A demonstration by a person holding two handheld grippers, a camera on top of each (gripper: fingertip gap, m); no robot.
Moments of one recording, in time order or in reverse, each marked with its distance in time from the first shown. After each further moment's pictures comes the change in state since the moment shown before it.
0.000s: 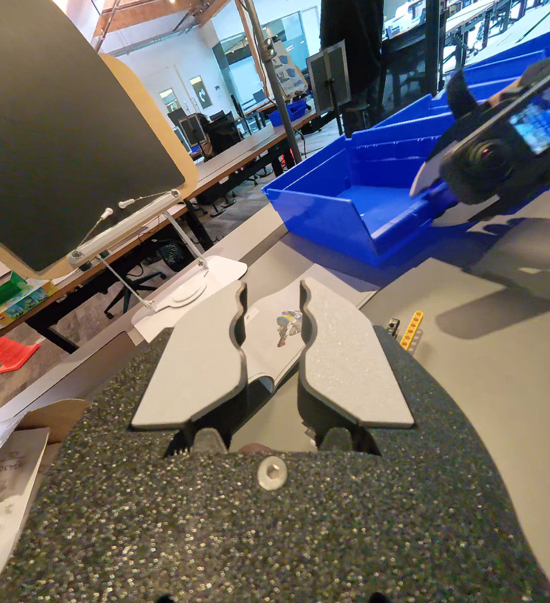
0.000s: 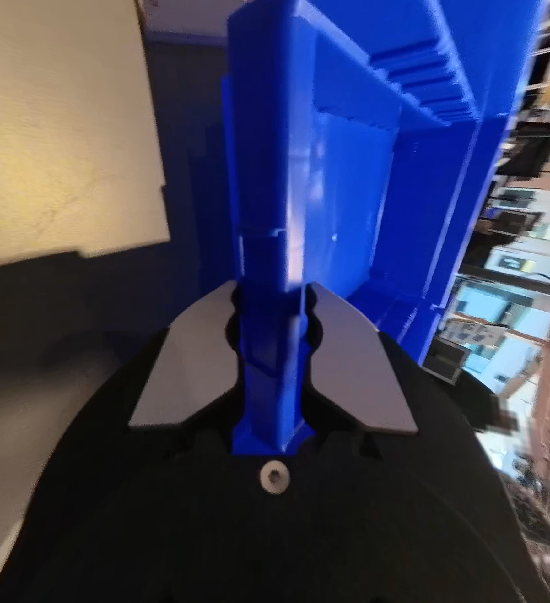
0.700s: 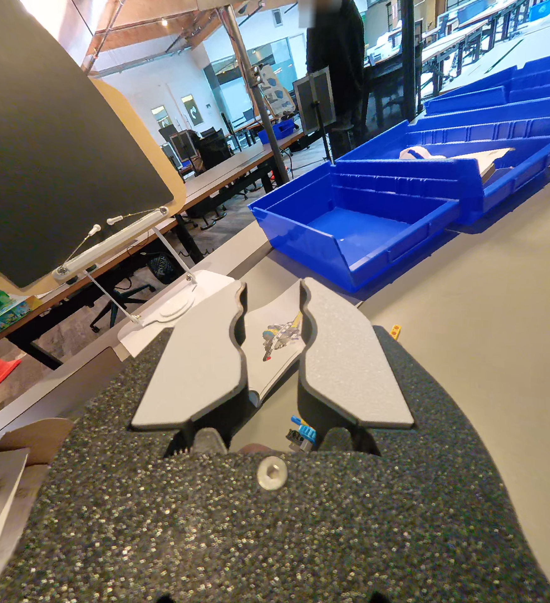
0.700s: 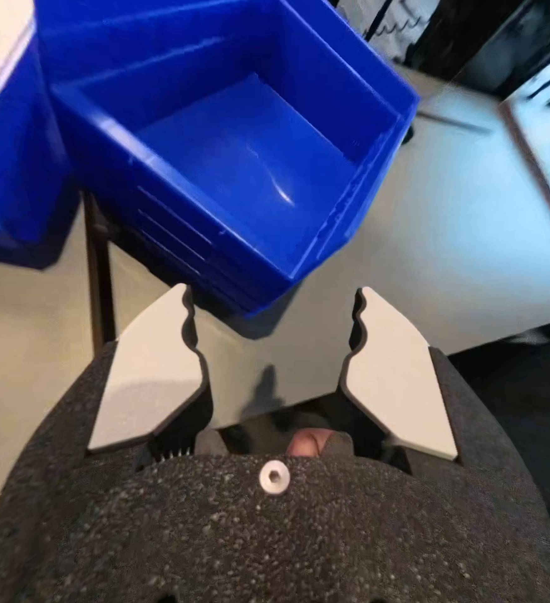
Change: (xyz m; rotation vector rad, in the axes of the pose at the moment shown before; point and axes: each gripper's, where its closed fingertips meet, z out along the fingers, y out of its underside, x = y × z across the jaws) left arm 0.013 -0.015 -0.003 0.046 0.034 -0.013; right arm -0.021 0.457 -0.119 -0.136 0.218 1.284
